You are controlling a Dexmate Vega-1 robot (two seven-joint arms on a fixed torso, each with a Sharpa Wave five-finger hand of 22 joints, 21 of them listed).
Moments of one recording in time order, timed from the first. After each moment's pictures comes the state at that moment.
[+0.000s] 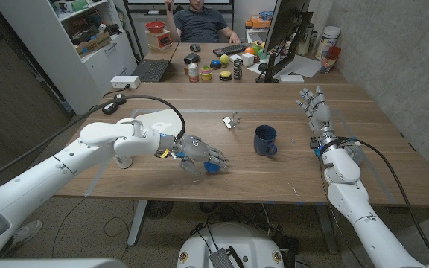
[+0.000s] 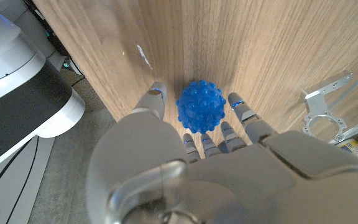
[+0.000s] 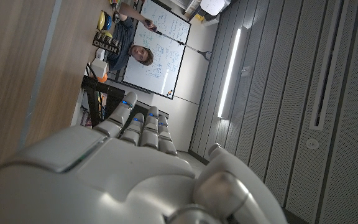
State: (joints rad) left arm 0.78 0.93 0.49 -1.86 0.85 -0.74 -0.48; left_hand 0.93 0.06 0.35 -0.17 0.29 -0.01 -0.22 0.27 0.20 -0.08 -0.14 0.20 0.18 -0.02 -0.03 0.19 0.18 0.27 0.00 0.26 0.18; right arm -1.08 -0.30 -0.03 -1.43 0.42 0.51 0.16; right_hand 0.01 0.07 0.22 0.17 0.23 0.12 0.13 0.18 0.17 0.19 0.09 0.20 0.18 0.05 0.00 0.18 0.17 0.05 -0.04 0.58 0.17
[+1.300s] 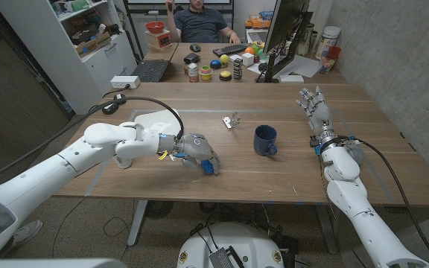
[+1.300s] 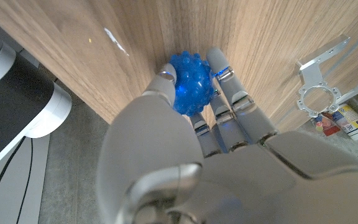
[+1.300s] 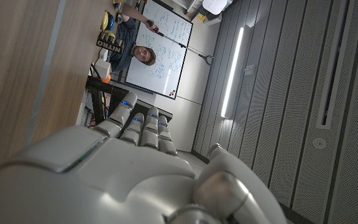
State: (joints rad) left arm 0.73 0.93 0.54 -1.77 0.97 -0.80 -0.18; left_hand 1.20 0.08 0.31 -0.14 0.21 0.72 -0.17 0.35 0.18 0.59 -0.18 0.27 0.21 0.70 -0.06 0.26 0.20 0.82 -0.10 0.57 0.20; right arm -1.03 -0.29 -0.03 -1.36 0.43 0.51 0.19; right_hand 0.01 0.07 0.22 0.17 0.23 0.12 0.13 0.18 0.17 0.19 0.09 0.20 0.18 0.05 0.01 0.18 0.17 0.05 -0.04 0.57 0.17
